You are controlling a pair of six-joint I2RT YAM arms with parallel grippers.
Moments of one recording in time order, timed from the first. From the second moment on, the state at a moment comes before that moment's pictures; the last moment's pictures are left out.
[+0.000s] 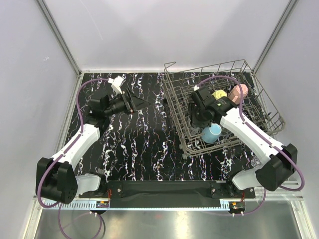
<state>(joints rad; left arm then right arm) -0.24 1.23 0.83 0.21 0.77 -0.82 0.61 1.39 1.34 -1.00 0.13 0.54</state>
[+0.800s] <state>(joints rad) -0.24 1.23 0.83 0.20 0.77 -0.82 0.60 1.49 1.23 -0.89 0.10 0.55</state>
